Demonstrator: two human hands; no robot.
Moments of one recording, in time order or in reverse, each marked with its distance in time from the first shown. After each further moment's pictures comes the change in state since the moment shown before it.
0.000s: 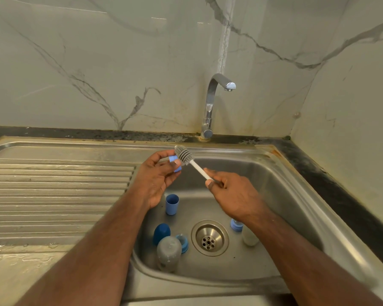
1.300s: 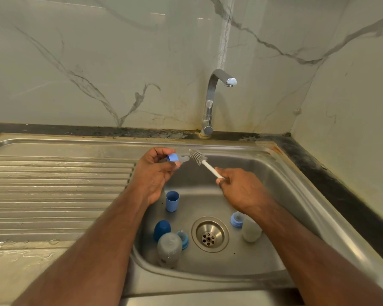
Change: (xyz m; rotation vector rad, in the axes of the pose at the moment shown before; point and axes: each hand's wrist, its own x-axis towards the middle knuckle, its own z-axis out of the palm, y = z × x) left_hand 0.003 -0.002 -0.004 0.062 0.018 0.091; right_hand 0.009 0.012 -0.006 -0.135 0.005 0.080
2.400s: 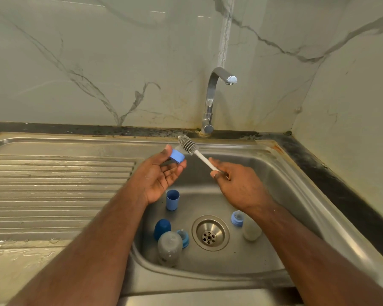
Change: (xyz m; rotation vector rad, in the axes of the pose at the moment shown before) left_hand -0.006 0.010 0.001 -0.251 -0.018 -0.301; right_hand -0.002 -0.005 0.000 0.114 0.091 -0.114
